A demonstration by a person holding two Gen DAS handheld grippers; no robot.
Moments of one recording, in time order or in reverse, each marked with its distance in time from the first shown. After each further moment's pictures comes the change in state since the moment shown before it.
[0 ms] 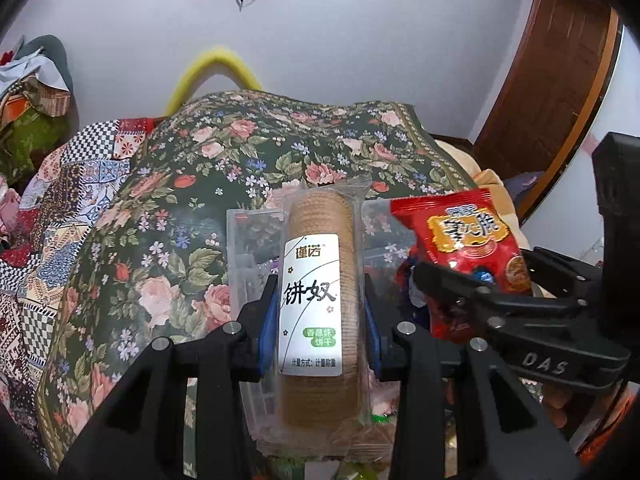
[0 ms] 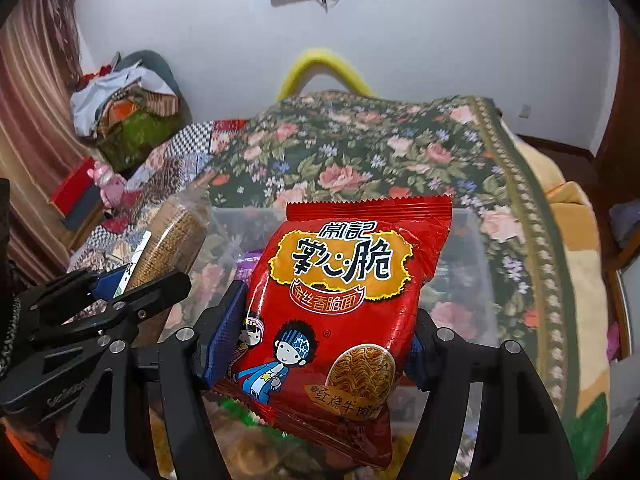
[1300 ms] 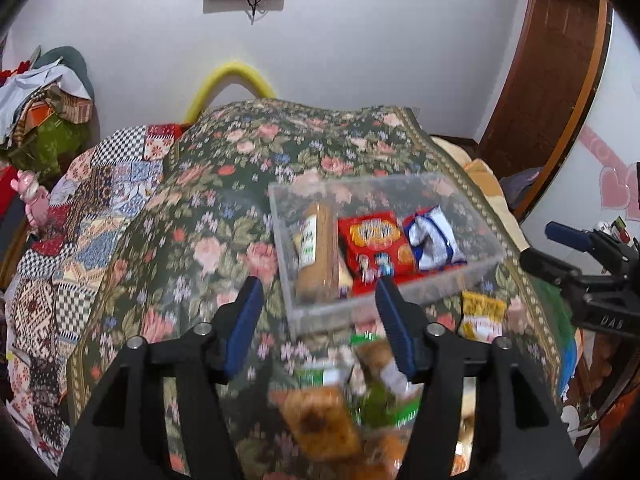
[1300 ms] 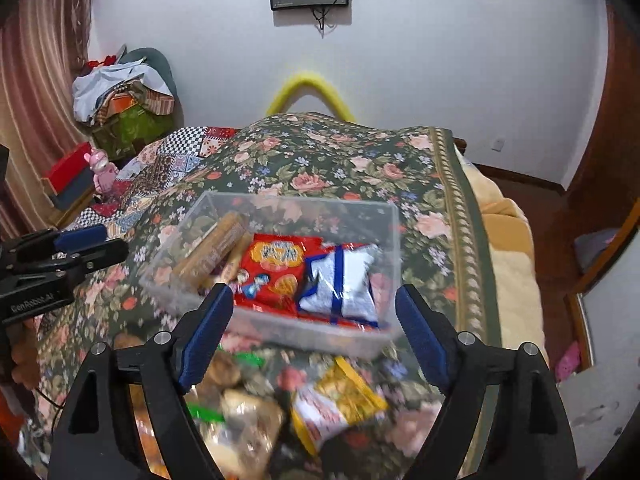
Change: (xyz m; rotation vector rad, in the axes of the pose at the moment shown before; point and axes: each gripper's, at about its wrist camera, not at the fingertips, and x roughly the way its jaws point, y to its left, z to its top) left arm -0.092 0.001 -0.049 0.017 -0.022 0.058; right arm -0.096 -0.010 -0.045 -0.094 -0.083 -0.128
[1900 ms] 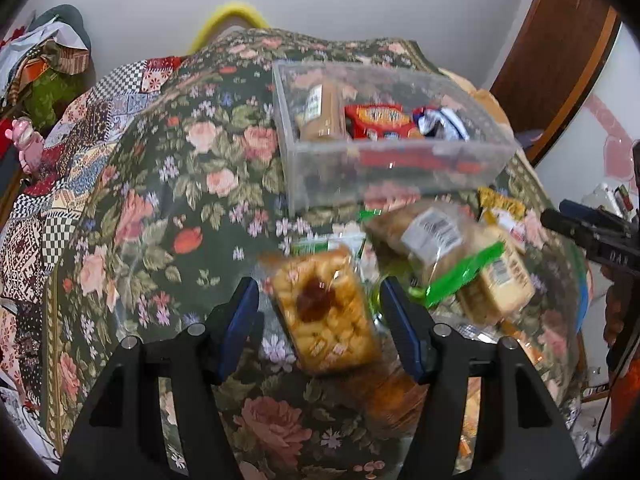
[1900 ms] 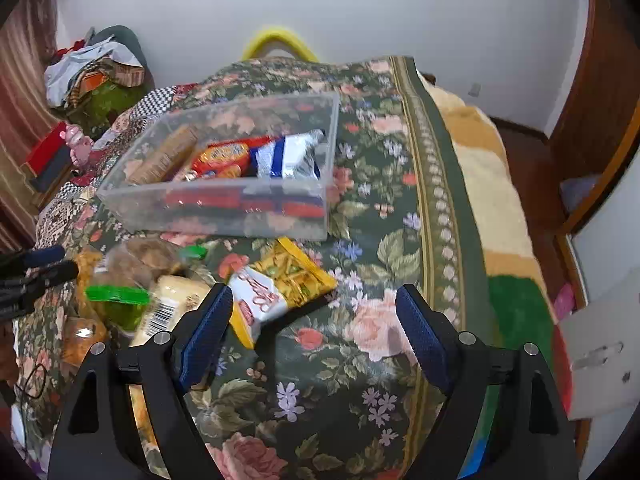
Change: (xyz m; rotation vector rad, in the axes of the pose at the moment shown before) left arm 0.026 0.004 -0.086 -0.018 0.182 -0.009; right arm 0.016 -0.040 -0.075 0.104 0.161 -0.039
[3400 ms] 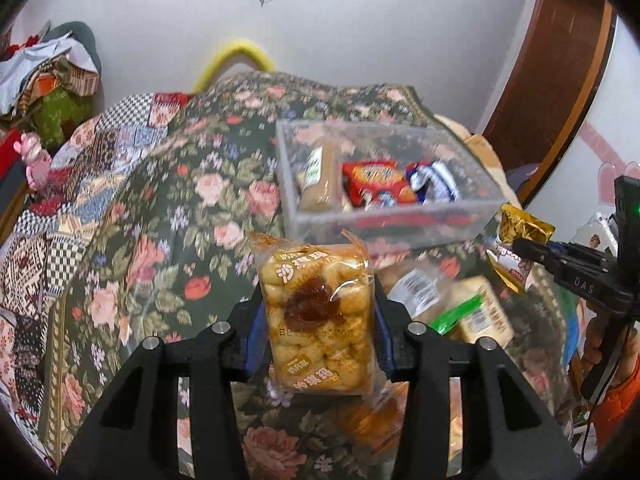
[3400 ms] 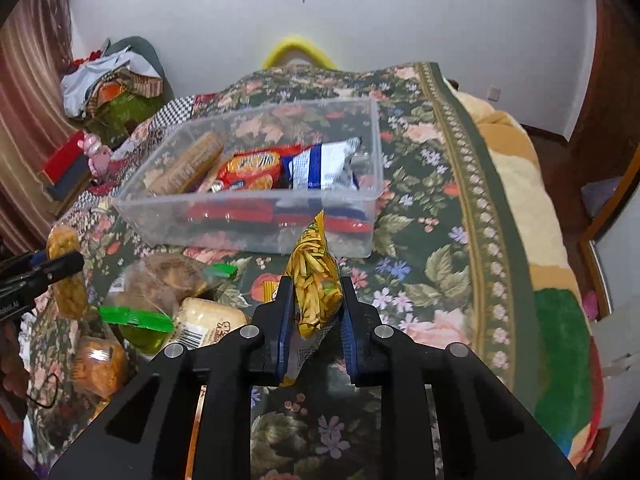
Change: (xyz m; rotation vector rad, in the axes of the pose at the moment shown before) left arm -0.032 -0.002 0.024 -0.021 -0.168 -0.010; right arm 0.001 0.014 0.010 -0.006 -0.079 0.083
